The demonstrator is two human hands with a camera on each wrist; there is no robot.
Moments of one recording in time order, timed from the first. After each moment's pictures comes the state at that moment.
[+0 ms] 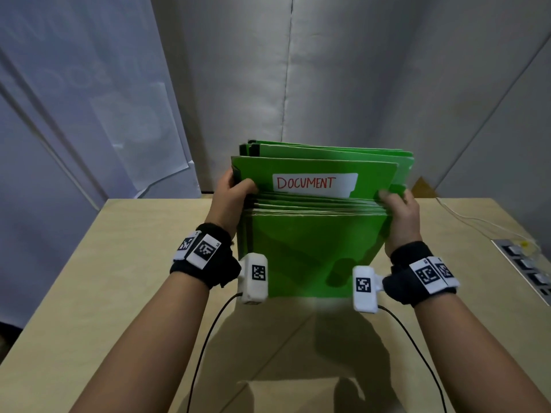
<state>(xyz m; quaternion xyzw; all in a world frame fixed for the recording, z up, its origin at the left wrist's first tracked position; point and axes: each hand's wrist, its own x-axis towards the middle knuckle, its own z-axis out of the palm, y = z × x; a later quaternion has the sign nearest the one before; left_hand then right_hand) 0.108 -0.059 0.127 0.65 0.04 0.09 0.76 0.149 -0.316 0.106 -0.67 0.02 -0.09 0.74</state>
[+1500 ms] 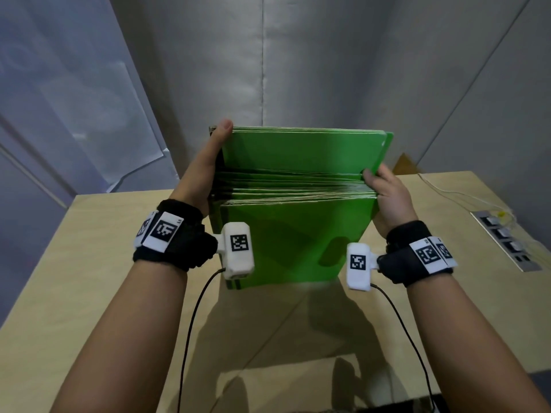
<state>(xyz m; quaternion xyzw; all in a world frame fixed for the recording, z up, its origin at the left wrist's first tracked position) 0.114 -0.068 0.162 0.66 0.08 -0.02 0.75 0.154 -0.331 0.112 -0.65 0.01 0.01 0.76</state>
